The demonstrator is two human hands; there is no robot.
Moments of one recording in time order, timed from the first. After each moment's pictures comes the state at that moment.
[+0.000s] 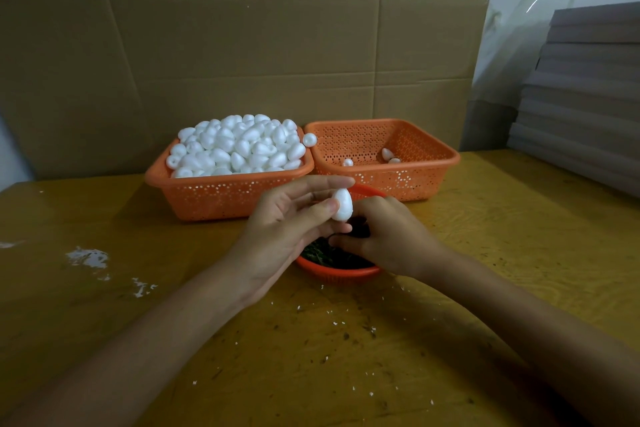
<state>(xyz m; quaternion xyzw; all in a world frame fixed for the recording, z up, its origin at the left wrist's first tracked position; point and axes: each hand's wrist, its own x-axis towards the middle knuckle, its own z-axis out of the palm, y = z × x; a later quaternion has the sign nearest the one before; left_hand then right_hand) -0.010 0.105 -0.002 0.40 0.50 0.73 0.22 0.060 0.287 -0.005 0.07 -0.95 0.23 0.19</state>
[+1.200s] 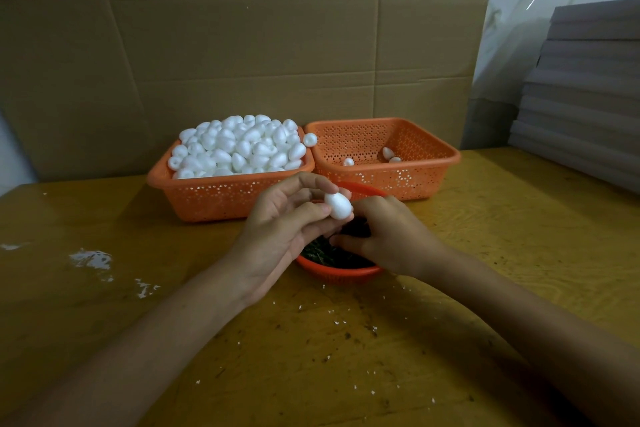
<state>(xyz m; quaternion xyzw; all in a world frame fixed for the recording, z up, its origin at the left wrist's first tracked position) -0.010 0.102 0.002 0.38 0.48 0.76 0.23 0.063 0.285 -0.004 0.06 -0.95 0.24 0.20</state>
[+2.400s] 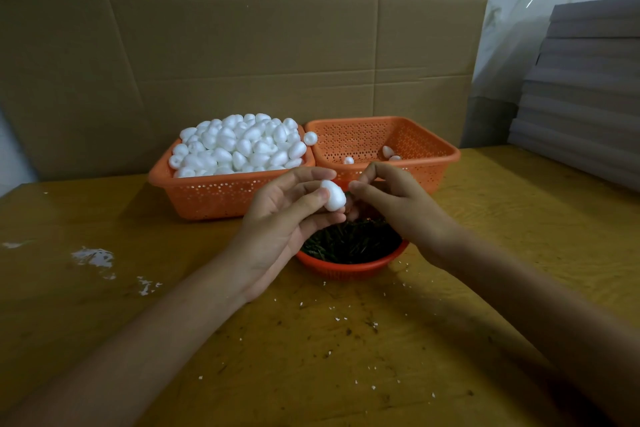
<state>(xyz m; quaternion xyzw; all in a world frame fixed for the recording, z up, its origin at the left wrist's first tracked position) -0.009 0.103 0.004 0.34 0.47 0.78 0.23 0.067 0.293 0.013 0.02 -0.78 0.60 0.18</state>
